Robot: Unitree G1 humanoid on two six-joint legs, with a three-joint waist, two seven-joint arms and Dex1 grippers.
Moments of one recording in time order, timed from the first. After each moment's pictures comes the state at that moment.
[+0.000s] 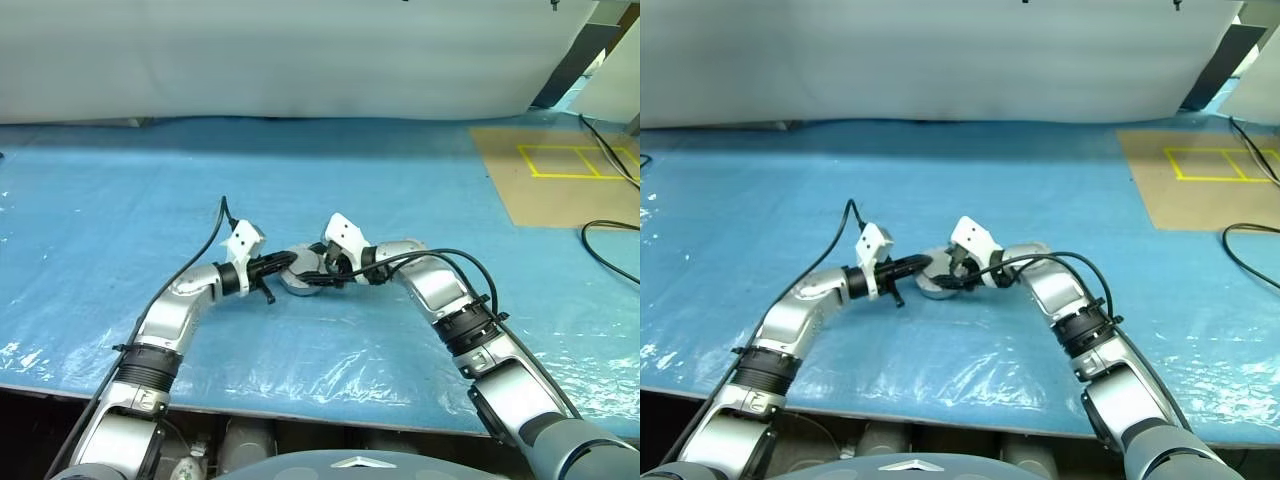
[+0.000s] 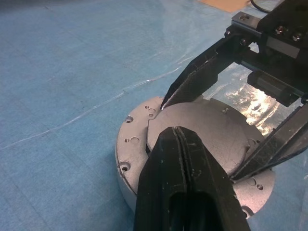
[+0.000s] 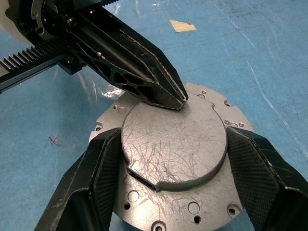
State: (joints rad) left arm -0.35 0.37 -0.12 0.19 -0.30 0.27 -0.87; right arm -0.59 -0.31 0.40 0.24 0.09 0.45 0.89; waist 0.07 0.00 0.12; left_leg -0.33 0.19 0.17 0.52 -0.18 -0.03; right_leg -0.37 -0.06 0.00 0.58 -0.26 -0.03
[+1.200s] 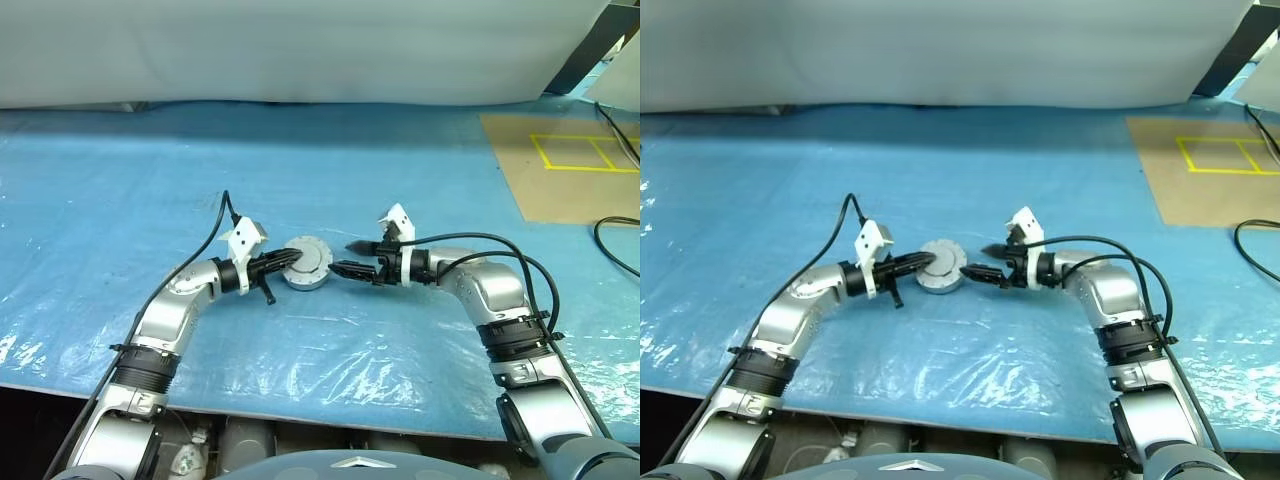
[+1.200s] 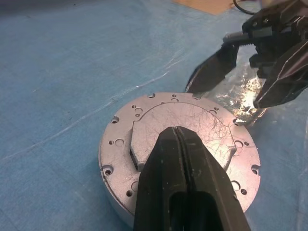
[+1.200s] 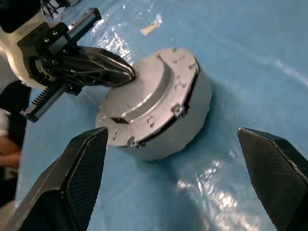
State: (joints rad) left arm -0.34 0.38 -0.12 0.12 -0.29 0.25 -0.91; right arm -0.51 -0.40 0.09 0.15 0.45 0.95 0.94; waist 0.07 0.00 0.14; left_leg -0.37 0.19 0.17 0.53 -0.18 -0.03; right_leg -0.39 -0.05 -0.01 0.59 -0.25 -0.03
